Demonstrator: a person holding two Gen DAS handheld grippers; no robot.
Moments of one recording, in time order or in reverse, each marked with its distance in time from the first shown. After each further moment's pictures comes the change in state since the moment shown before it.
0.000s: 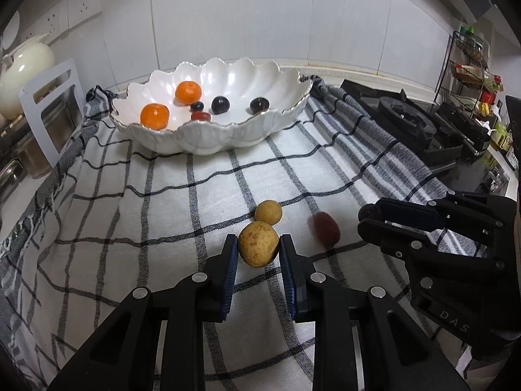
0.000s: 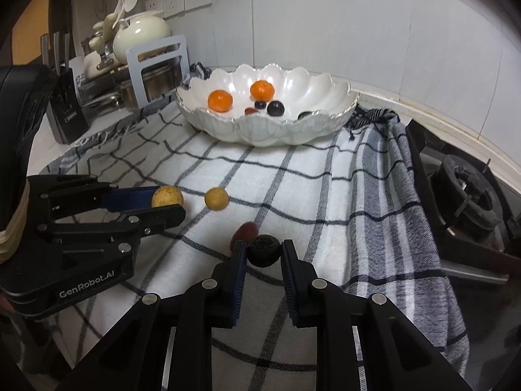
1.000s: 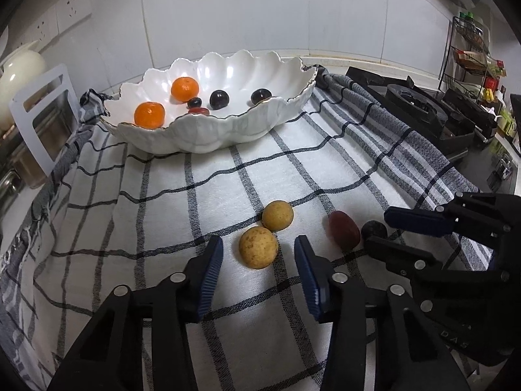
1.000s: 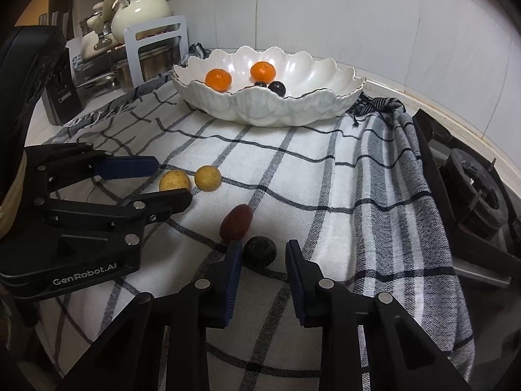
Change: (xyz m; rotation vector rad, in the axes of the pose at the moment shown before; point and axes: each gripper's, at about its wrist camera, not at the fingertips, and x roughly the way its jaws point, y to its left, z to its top) left arm 0.027 0.003 0.002 0.046 0.026 0.022; right arm 0.023 0.000 -0.008 -0.042 0.061 -0.018
